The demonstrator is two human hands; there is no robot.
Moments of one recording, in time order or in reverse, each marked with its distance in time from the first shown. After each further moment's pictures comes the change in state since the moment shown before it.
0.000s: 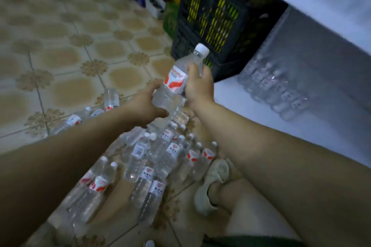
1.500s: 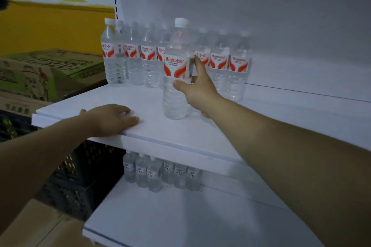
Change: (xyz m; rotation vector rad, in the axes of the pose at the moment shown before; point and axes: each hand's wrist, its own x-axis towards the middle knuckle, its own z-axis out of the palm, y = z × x) left_hand 0.217 0.440 0.162 0.885 -0.101 0.591; right_hand 0.217 -0.115 -0.445 -0.099 0.418 -0.263
